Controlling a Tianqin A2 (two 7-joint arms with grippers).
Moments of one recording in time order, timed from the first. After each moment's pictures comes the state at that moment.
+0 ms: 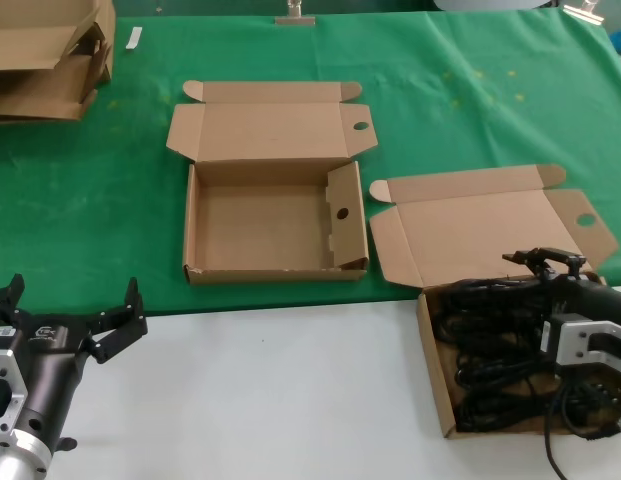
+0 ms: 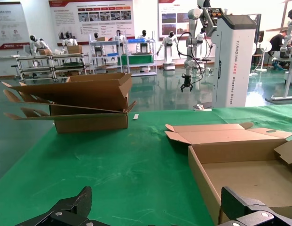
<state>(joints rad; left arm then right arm) 0.00 -0.30 1.60 -1.60 -1.80 0.00 0.00 0.53 0.64 -1.92 1.29 1.15 -0.46 -0.31</state>
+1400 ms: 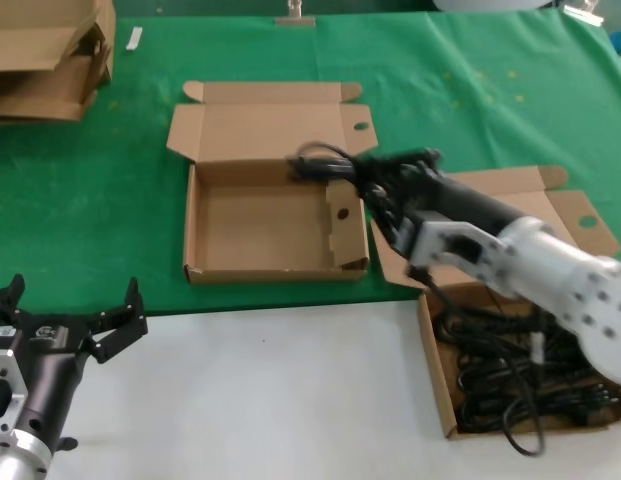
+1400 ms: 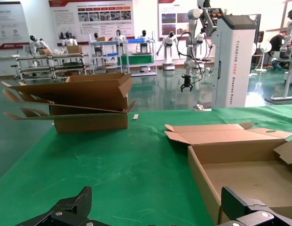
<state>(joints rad) 0.00 -0.30 1.60 -1.60 -1.80 0.00 0.00 0.65 0.37 -1.92 1.41 1.07 -0.45 -0.19</state>
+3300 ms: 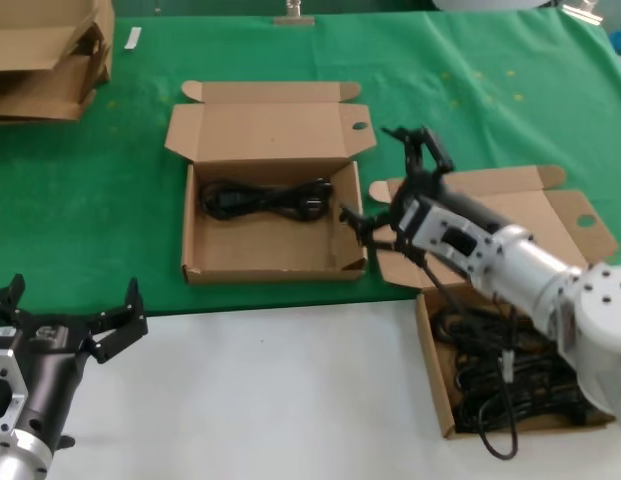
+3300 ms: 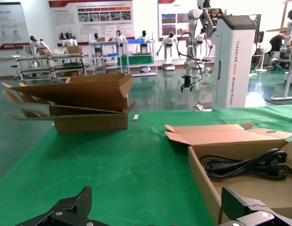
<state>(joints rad) 0.00 -0.30 1.60 -1.60 -1.80 0.00 0.00 0.75 0.22 -1.87 1.01 1.56 -0.36 -0.64</state>
